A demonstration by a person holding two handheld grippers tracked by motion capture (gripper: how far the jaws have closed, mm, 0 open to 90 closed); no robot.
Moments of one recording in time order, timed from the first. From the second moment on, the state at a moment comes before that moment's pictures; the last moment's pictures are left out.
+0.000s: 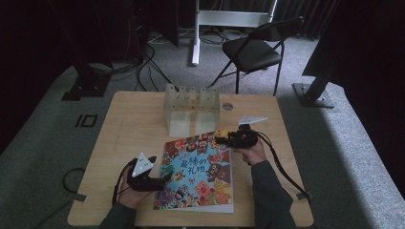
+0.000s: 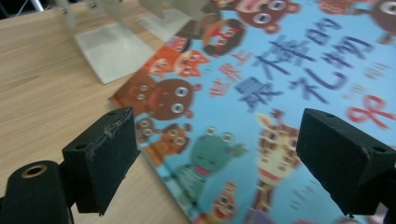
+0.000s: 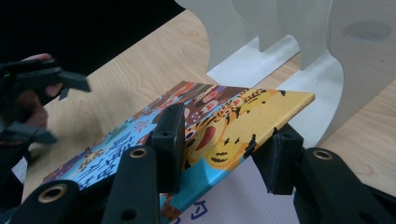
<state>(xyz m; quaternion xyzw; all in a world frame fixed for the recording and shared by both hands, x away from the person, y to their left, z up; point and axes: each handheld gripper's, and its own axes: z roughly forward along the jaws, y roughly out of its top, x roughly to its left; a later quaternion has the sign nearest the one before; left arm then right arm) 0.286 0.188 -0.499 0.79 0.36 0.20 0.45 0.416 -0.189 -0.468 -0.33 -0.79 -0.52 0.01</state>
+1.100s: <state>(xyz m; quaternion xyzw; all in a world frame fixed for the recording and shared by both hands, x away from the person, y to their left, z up) 0.338 0.195 -0.510 0.77 0.41 0.13 0.48 0.384 -0.195 -0.428 -0.28 -0.77 -0.58 -0.04</state>
